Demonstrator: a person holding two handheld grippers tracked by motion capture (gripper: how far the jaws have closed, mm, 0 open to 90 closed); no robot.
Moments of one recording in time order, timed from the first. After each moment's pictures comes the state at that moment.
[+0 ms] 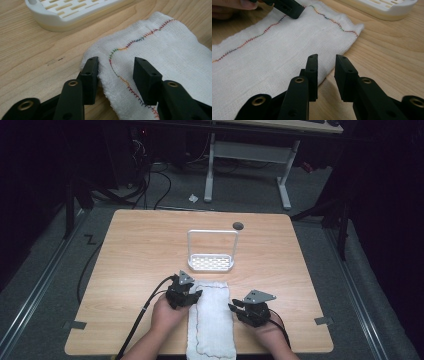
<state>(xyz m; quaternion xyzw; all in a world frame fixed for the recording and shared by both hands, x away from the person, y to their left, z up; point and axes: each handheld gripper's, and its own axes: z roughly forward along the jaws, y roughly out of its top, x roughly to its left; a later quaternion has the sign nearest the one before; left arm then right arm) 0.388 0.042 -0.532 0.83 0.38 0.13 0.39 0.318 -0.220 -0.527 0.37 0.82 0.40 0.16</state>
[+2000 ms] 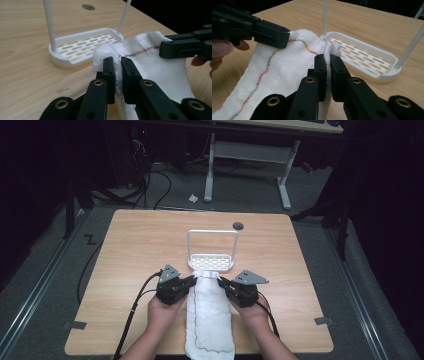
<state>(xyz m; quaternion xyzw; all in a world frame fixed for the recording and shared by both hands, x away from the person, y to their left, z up) 0.376 0.070 -0.489 0.75 0.38 0.12 0.52 0.354 -0.184 -0.486 0.37 0.77 0.48 0.21</state>
